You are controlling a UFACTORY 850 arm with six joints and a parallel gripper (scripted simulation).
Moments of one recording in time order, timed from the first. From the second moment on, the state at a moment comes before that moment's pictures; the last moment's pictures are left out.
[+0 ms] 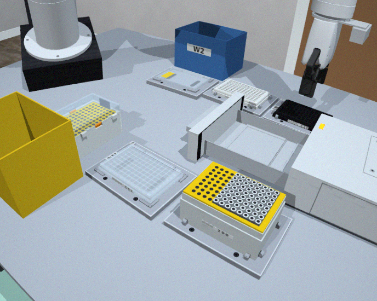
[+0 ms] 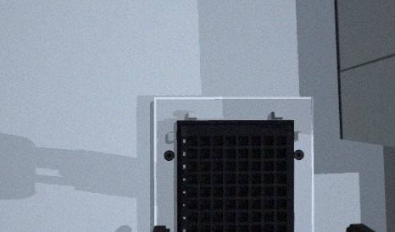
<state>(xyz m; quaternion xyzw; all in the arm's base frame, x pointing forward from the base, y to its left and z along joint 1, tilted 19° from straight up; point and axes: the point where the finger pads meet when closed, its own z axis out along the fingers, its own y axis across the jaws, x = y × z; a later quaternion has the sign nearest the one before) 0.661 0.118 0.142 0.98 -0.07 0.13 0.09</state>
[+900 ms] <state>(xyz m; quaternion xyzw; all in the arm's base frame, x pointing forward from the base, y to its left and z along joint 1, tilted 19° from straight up) 0.671 0.109 0.103 0.98 -0.07 0.13 0.09</state>
